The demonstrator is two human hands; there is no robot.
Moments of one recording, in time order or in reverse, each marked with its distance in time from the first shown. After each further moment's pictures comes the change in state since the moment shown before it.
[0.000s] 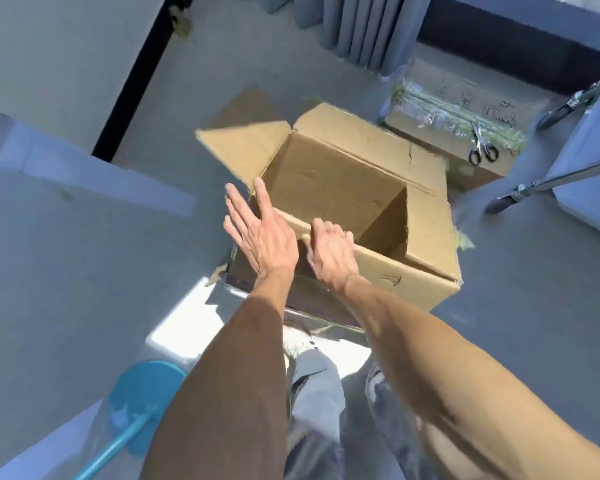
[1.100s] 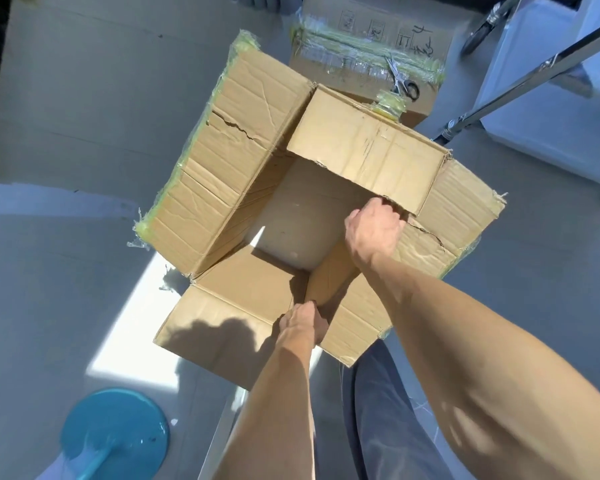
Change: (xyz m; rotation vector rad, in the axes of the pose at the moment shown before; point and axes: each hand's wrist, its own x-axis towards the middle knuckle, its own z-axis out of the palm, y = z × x) left_hand -0.199 0.058 0.141 0.323 -1.316 0.101; right_hand -0.024 0.219 0.002 -0.051 0.093 0.787
